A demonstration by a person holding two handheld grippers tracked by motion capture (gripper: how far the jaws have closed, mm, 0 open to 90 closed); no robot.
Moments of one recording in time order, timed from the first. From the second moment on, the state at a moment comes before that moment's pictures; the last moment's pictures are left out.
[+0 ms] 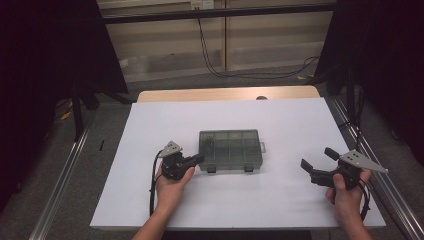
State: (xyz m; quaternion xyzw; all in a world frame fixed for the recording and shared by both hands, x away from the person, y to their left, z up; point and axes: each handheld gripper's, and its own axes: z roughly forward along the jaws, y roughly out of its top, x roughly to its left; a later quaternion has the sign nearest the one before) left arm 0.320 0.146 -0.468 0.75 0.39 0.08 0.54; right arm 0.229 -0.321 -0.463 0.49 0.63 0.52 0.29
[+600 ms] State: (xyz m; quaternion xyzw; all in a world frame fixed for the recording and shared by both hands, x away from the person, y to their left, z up) left arm 0.311 0.168 -0.449 0.73 0.38 0.13 0.55; right arm 0.228 -0.322 -0.462 0.50 0.63 0.52 0.29
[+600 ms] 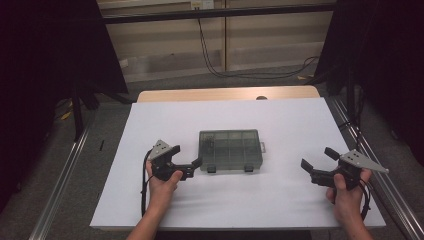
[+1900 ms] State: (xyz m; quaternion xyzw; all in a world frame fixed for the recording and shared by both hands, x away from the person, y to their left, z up) left arm 0.289 0.263 -0.449 0.71 0.41 0.17 0.54; right arm 0.228 -0.323 -0.463 0.50 0.63 0.52 0.29
